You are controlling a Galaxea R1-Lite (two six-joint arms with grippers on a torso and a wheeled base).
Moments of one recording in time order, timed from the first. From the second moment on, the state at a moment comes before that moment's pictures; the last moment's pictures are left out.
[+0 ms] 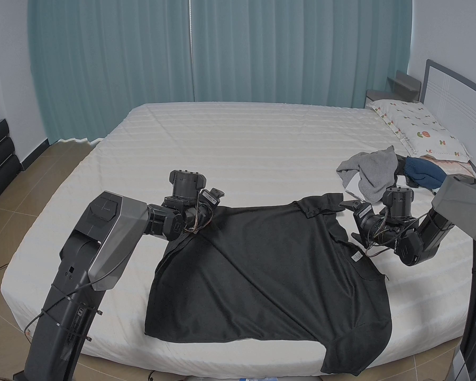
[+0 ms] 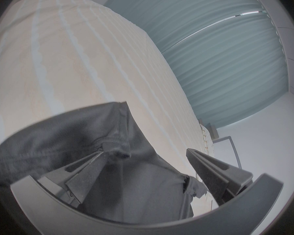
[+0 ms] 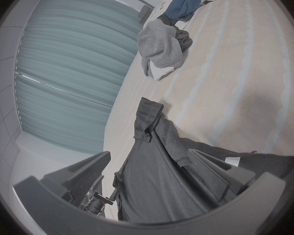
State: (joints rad) left arm -0.31 2.75 -2.00 -0.25 0.00 -1.11; right arm 0.12 2.33 -0.97 -0.94 0.14 1.12
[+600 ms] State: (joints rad) left arm -0.10 2.75 -2.00 -0.35 0.04 -1.10; right arm 0.12 2.33 -0.95 -0.99 0.14 1.09
